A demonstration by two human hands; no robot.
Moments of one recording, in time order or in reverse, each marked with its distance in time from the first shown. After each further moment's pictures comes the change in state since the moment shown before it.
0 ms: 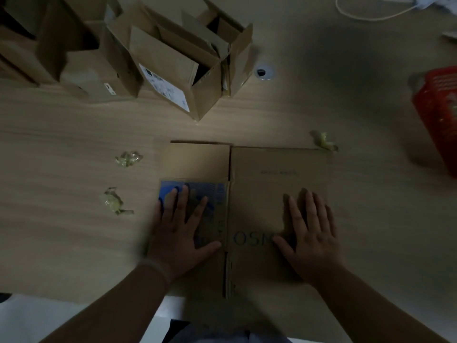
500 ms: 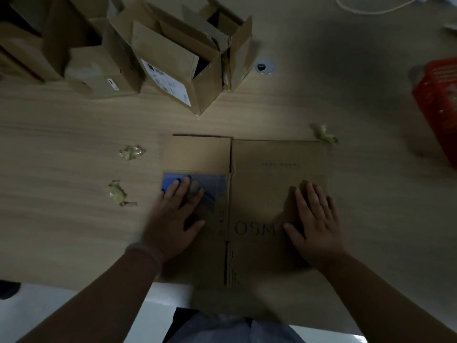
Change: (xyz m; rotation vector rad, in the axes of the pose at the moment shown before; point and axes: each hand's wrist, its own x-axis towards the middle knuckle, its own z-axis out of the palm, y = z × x) left_hand 0.005 -0.015 -0.015 -0.161 -0.063 0.039; right_hand 0.002 0.009 -0.002 0.186 0.005 -0.027
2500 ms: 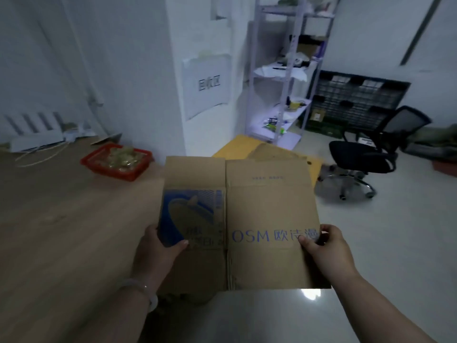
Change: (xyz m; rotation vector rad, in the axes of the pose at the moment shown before) left_hand -0.221 0.387 -0.019 -0.615 -0.136 0.438; right_hand -0.617 0.047 -0.104 0.724 1.110 1.335
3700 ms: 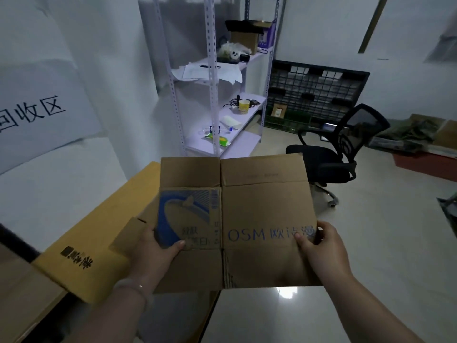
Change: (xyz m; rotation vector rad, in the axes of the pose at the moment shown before) left_hand 0.187 0.293 0.397 -0.006 -0.137 0.106; right_hand 0.448 0.093 -0.175 -0.025 0.133 0.039
